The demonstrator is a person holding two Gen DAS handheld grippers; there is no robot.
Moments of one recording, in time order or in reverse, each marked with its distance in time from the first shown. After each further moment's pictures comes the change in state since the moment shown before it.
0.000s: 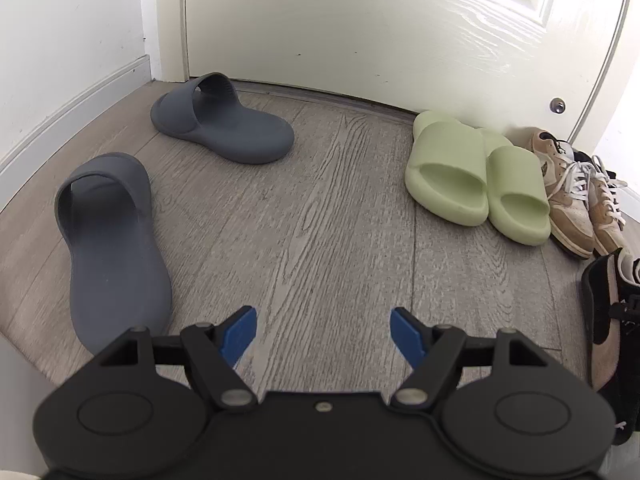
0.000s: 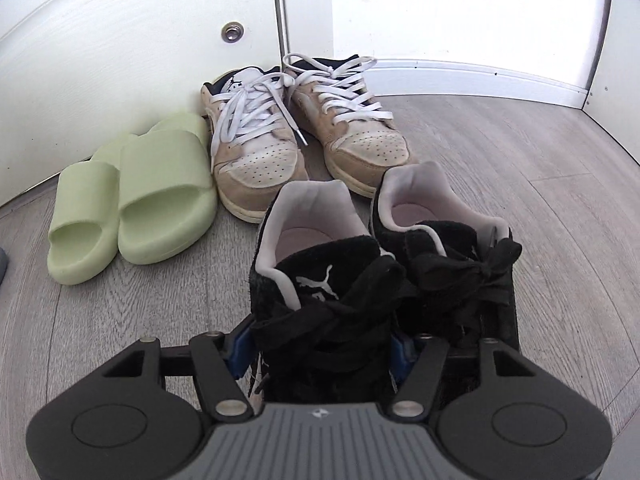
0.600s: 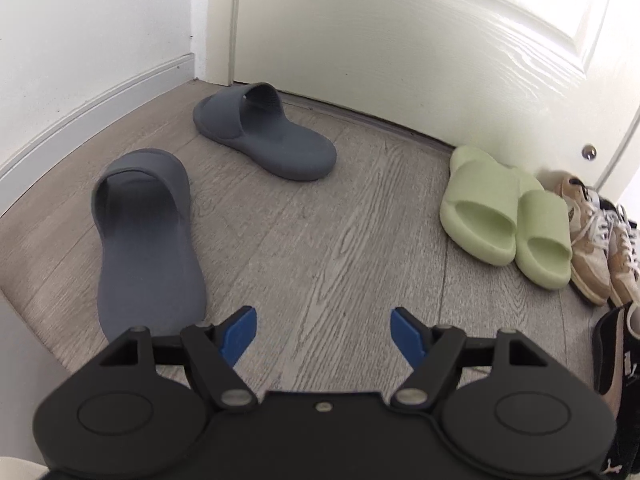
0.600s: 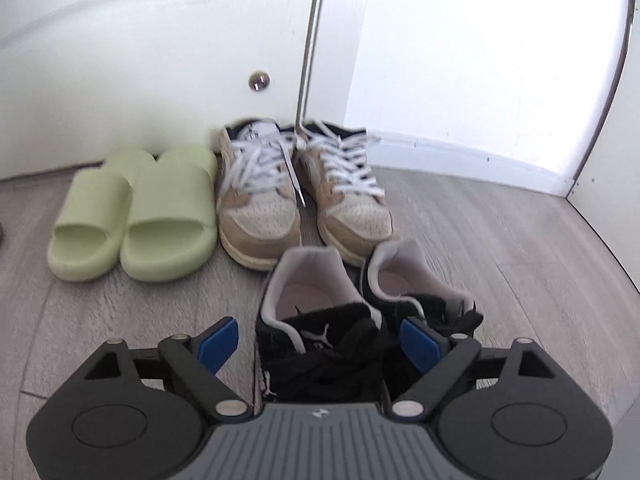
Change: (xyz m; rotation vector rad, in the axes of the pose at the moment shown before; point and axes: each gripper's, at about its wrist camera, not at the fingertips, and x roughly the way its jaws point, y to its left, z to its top) left arm -0.015 0.034 0.009 -0.176 -0.086 0.050; right arm -0.053 0.005 0.003 -0.097 -0.235 0.047
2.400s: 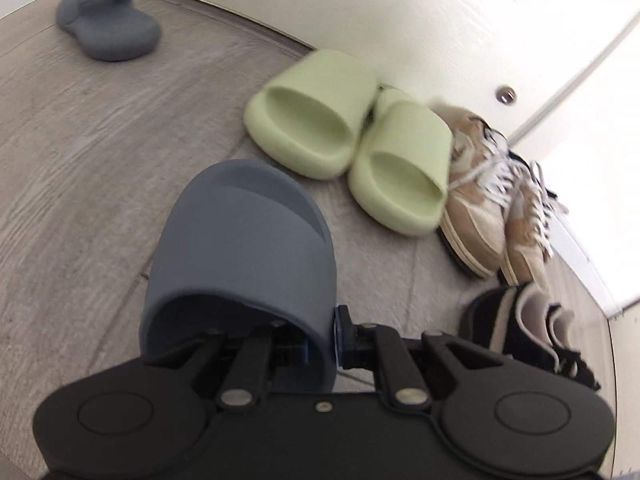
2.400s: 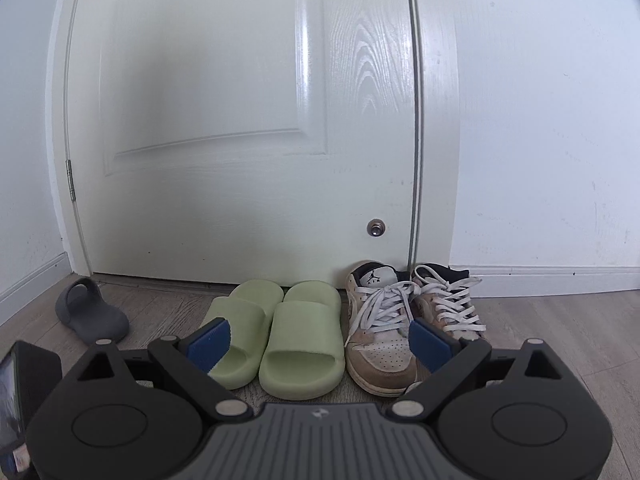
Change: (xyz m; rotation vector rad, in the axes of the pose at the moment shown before) left arm 0.064 -0.197 -0.070 0.015 0.222 -0.297; right arm -0.051 0.019 0.026 -0.016 -0.287 0.255
